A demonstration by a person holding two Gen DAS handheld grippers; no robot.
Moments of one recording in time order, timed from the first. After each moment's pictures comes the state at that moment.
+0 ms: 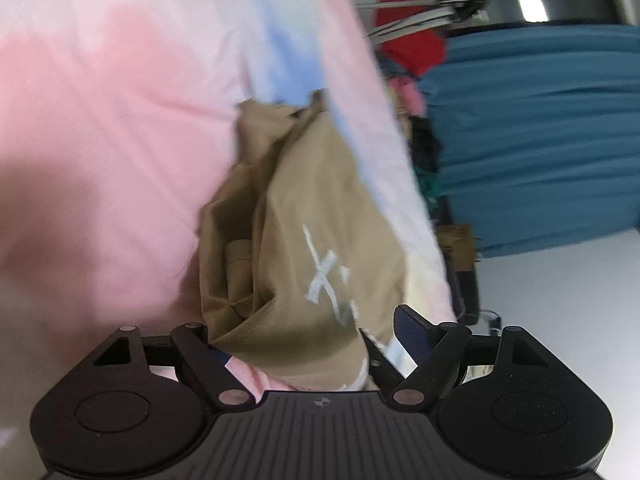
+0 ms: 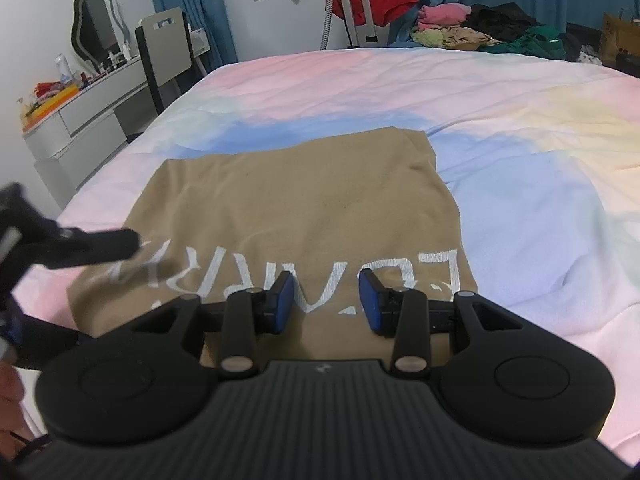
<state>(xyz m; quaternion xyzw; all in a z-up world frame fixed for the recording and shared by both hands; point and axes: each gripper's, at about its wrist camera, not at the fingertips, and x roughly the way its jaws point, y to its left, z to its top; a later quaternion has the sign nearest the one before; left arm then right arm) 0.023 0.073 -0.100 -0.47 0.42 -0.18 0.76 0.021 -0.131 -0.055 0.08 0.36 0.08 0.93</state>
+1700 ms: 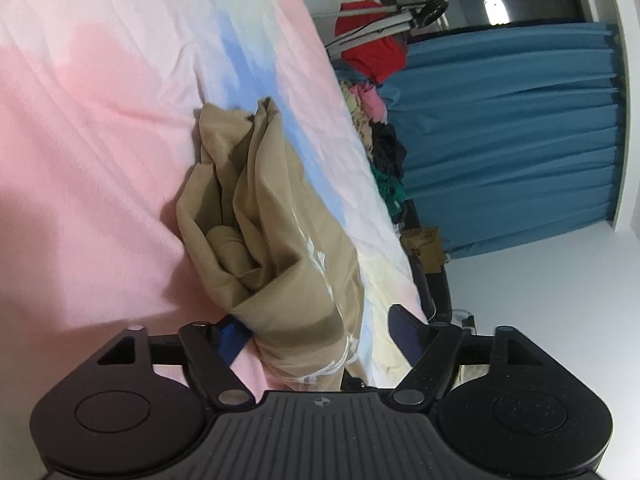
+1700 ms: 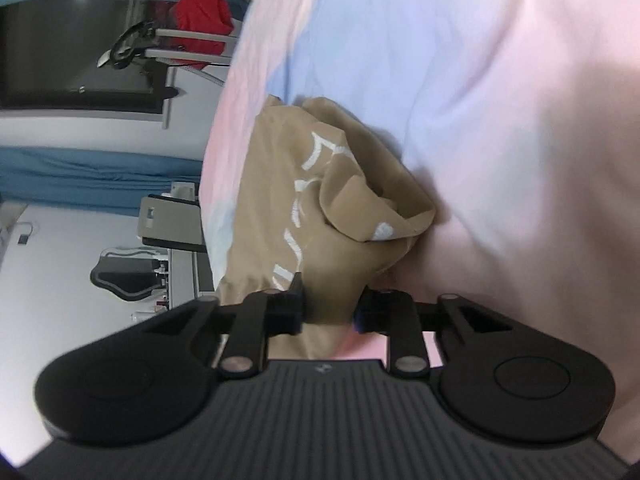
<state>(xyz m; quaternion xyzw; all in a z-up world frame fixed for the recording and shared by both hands) 0.009 0.072 -0.089 -0.48 0.39 -0.20 0.76 -0.011 -0.206 -0.112 0.59 0.35 0.04 0.72</state>
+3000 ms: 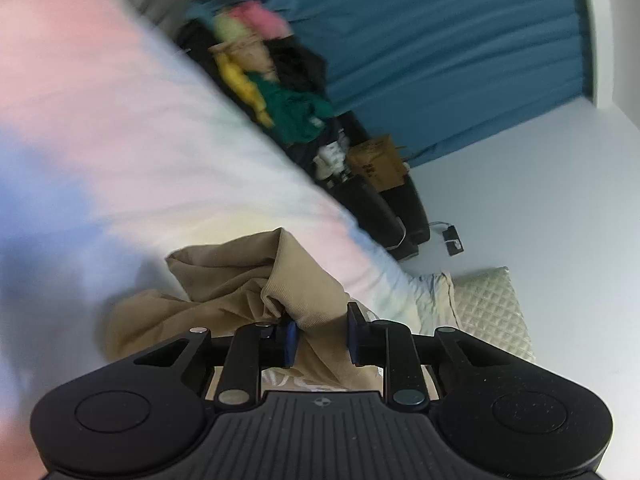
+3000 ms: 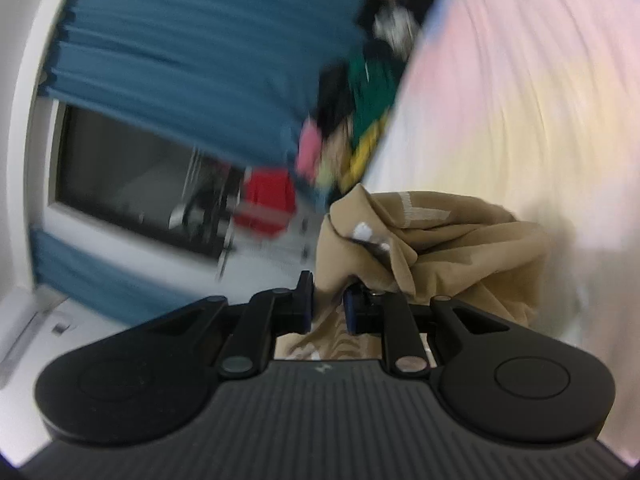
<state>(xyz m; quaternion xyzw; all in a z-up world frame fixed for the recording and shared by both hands) 0.161 -0.210 0.050 -0.34 0.42 -0.32 0.78 0.014 -0.454 0.057 0.57 0.13 -0.05 0.81</state>
